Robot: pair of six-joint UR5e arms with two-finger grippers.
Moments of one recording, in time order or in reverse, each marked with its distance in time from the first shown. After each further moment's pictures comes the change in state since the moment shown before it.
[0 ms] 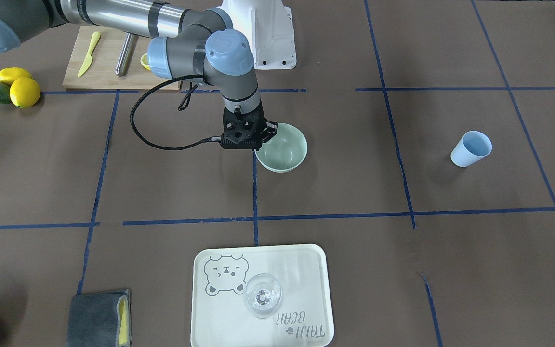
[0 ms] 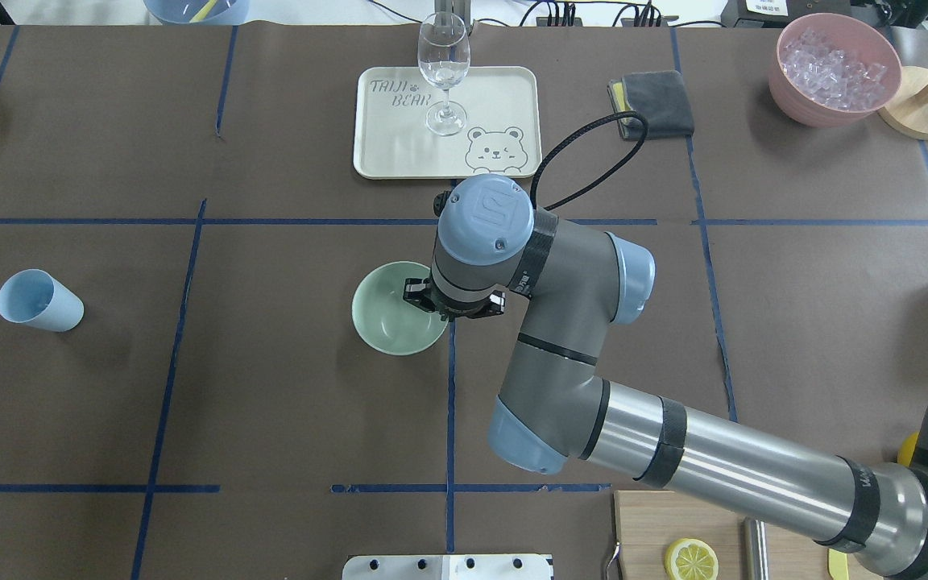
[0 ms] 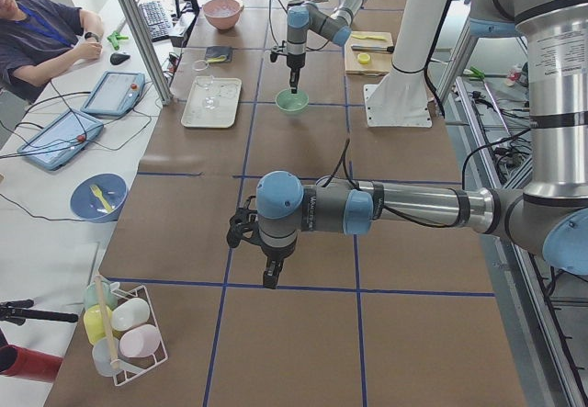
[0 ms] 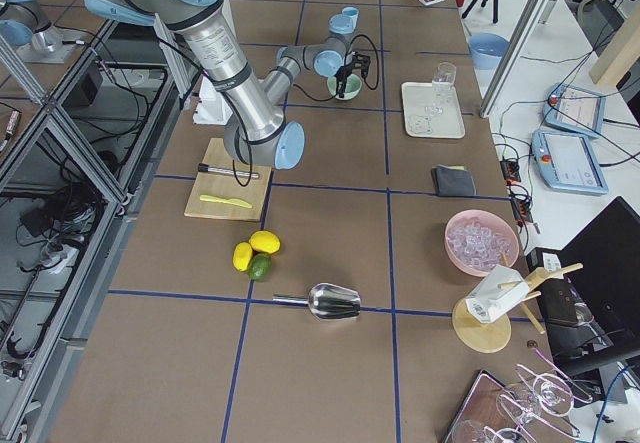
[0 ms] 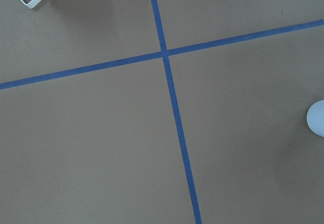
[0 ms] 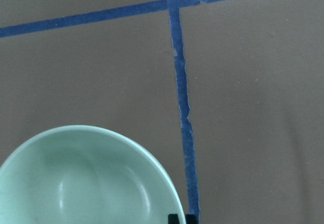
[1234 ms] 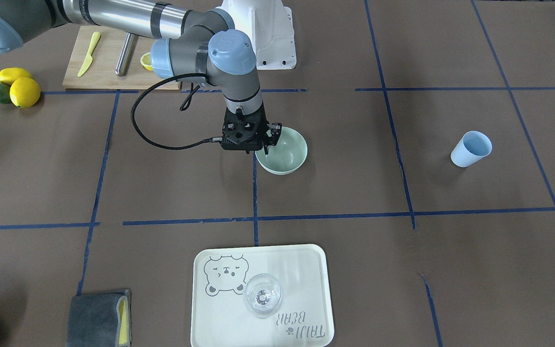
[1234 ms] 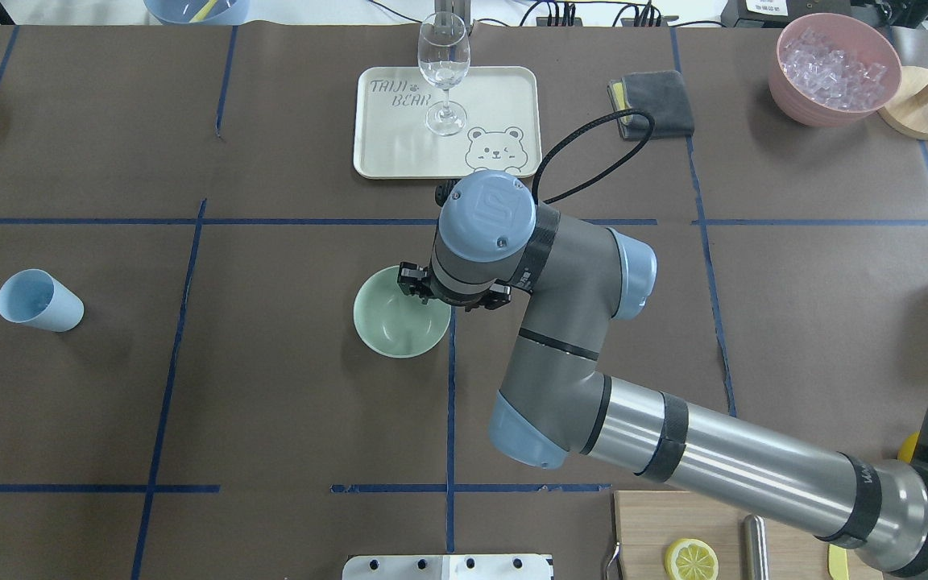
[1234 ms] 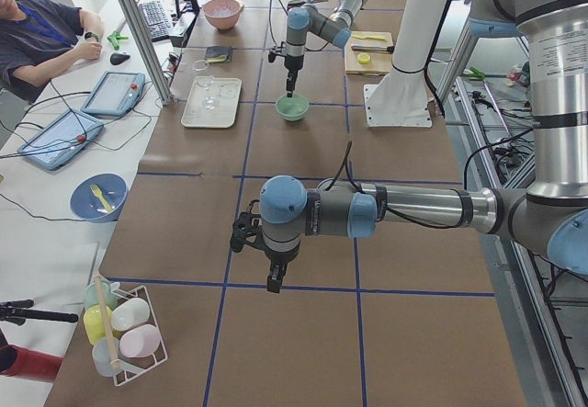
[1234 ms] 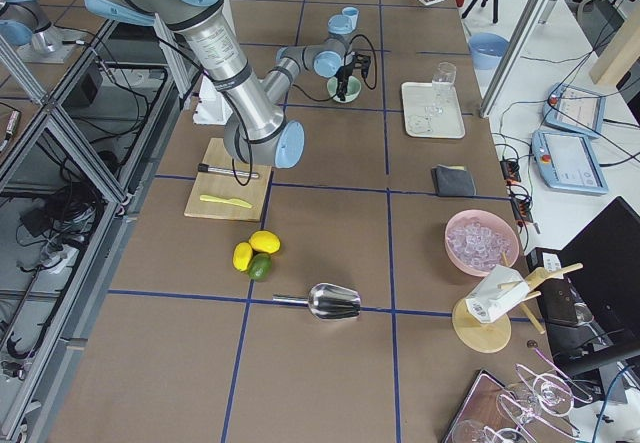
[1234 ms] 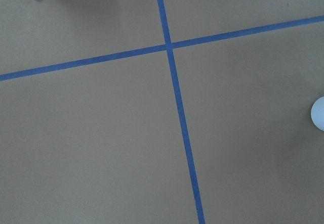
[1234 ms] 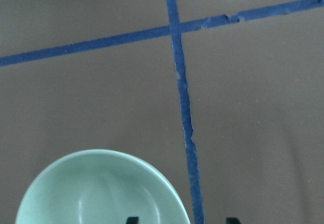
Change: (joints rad) left arm -0.004 0.012 0.003 0.000 0.000 -0.002; right arm 0.023 -0.003 0.019 0.010 -0.030 0.023
